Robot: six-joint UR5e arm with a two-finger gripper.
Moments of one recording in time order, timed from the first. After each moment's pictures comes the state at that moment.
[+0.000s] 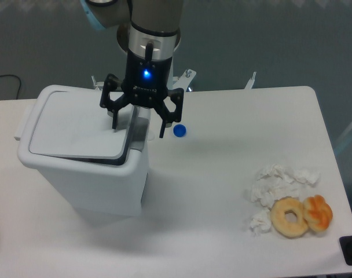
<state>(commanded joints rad) 2.40 -1.63 -1.57 -1.19 1.23 0.44</state>
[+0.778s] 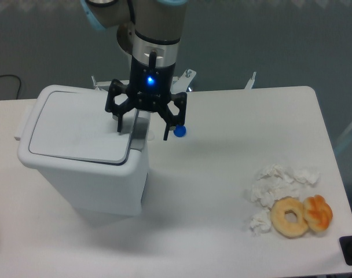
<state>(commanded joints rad) 2.40 -1.64 -1.57 -1.20 1.26 0.45</state>
